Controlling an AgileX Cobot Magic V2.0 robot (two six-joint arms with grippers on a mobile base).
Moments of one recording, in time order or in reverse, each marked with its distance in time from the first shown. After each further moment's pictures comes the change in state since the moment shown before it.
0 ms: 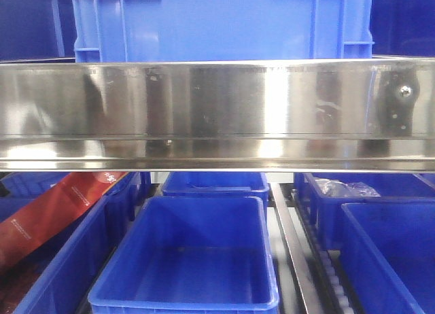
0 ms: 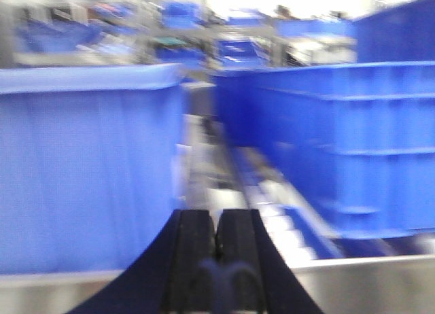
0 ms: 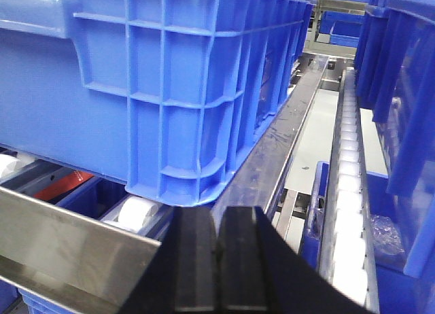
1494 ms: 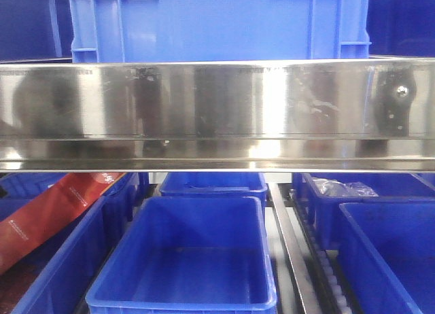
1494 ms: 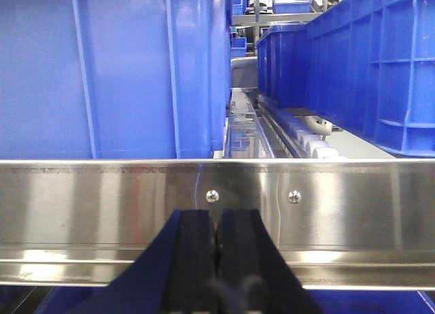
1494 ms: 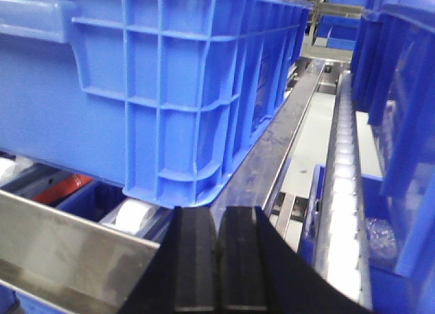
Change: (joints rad) left arm 0.067 -0.146 0.223 0.004 -0.030 0.000; right arm -0.021 -0.031 0.002 0.000 -0.001 0.000
